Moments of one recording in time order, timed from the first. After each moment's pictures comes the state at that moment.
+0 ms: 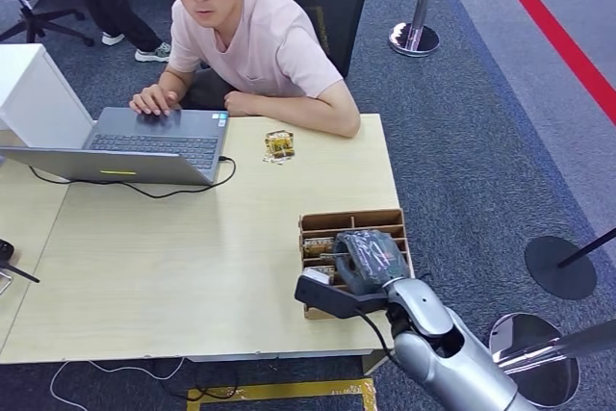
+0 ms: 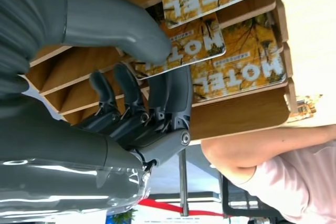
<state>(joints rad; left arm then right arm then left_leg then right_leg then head) -0.07 -0.12 1.11 -0.23 -1.34 0.12 0.07 -0.19 -0.23 0.65 -1.56 0.89 0.00 0.13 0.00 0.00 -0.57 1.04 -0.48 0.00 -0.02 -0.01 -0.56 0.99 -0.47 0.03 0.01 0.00</state>
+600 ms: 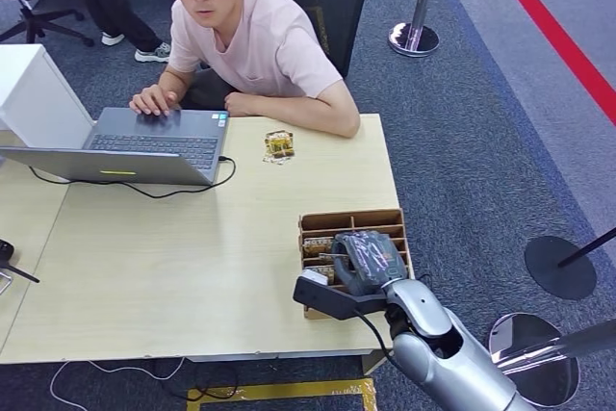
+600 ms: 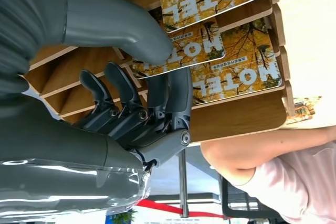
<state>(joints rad) -0.07 -0.12 1.11 -0.23 -1.34 0.08 0.03 -0.19 -0.23 0.66 -1.56 0.89 0.00 0.13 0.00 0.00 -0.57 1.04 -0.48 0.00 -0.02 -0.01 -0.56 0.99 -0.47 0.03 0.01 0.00</state>
